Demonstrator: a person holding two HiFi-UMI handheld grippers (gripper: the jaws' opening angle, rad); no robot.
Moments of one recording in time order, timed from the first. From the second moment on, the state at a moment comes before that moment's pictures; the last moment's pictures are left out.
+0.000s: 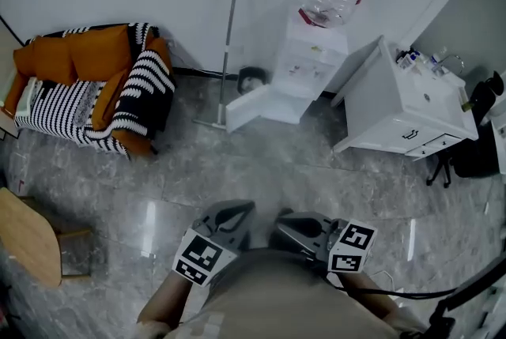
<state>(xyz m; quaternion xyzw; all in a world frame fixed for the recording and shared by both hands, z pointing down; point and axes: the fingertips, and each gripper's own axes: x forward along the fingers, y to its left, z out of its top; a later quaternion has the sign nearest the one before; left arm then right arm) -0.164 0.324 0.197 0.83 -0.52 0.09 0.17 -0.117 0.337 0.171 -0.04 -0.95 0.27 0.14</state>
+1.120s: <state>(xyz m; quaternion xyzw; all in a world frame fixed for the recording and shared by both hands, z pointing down) -0.045 0.163 0.175 0.86 -0.45 0.21 0.13 -0.029 0.166 0.173 0.01 -0.93 0.36 0.05</state>
